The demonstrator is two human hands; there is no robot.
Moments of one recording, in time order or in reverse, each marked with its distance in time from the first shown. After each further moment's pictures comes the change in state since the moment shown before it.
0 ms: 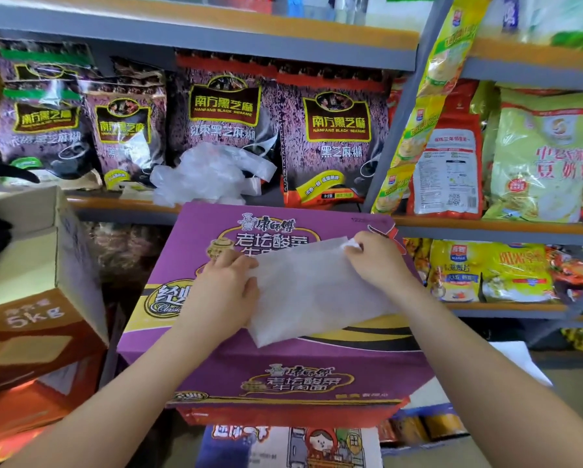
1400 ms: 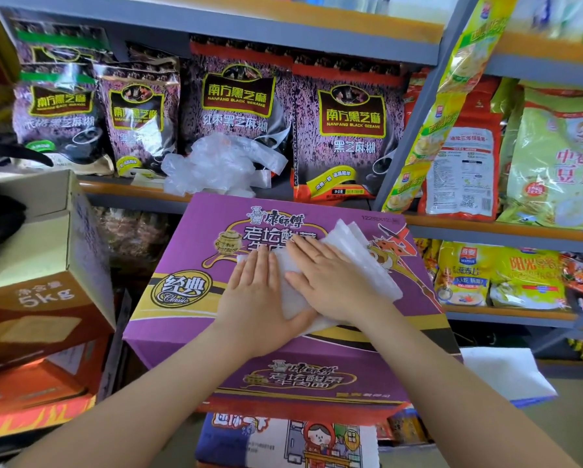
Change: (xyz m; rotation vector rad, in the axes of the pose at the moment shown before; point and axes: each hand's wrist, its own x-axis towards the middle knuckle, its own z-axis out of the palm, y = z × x) left_hand -0.012 0.026 0.027 0.387 -0.238 0.003; right_hand -0.032 -0.049 0.036 -0.354 -0.234 -0.453
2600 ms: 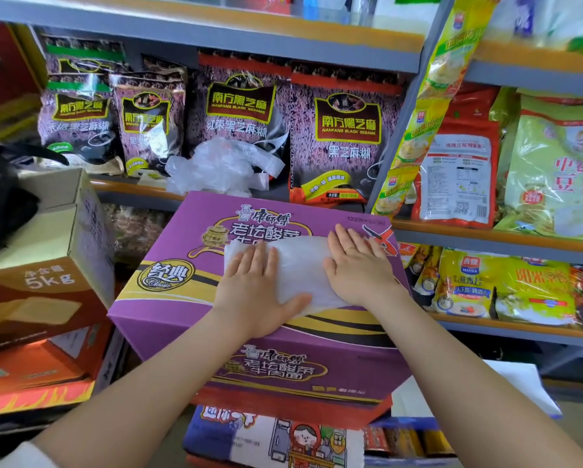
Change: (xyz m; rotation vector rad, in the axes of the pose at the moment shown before) left_hand 0.009 0.027 0.002 0.043 -0.005 -0.070; right_hand -0.019 0.061 -0.010 -0.099 -0.030 0.240
